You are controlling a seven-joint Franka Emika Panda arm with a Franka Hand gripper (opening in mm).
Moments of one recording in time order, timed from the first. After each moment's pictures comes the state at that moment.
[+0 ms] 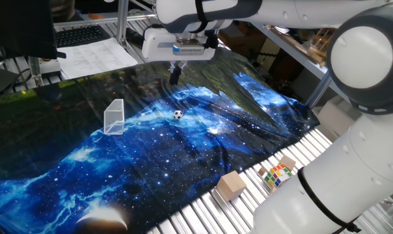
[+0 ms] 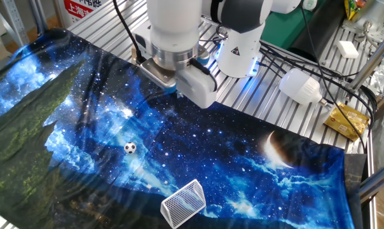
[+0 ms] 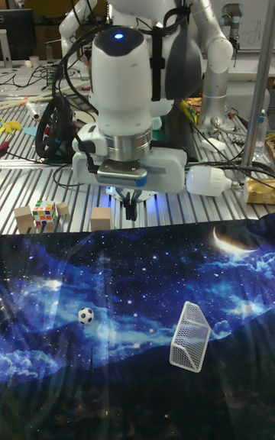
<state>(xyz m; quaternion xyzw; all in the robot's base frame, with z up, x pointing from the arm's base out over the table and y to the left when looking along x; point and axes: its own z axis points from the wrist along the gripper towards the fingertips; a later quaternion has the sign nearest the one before) 0.499 0.000 0.298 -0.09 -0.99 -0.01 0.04</state>
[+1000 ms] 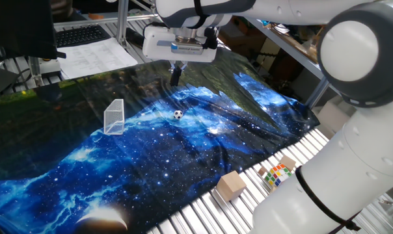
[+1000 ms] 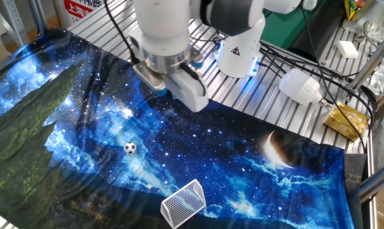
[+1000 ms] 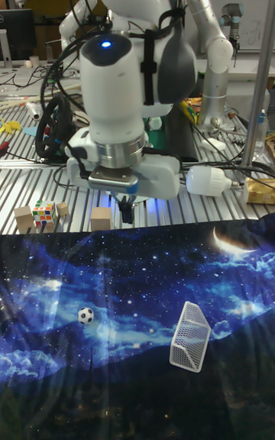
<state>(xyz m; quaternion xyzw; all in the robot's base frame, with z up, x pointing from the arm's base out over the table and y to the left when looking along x) 0.505 -0.011 0.292 -0.15 -0.99 -0.02 0.07</state>
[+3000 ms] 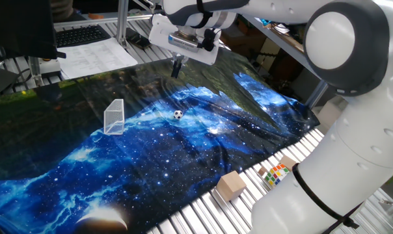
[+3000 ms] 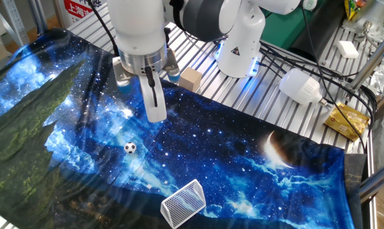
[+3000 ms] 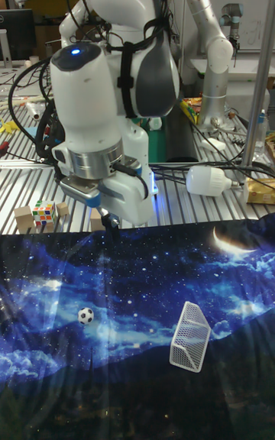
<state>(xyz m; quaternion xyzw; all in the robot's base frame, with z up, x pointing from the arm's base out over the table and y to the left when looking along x) 0.541 -0.037 0.282 -0.36 -0.93 -0.04 0.03</state>
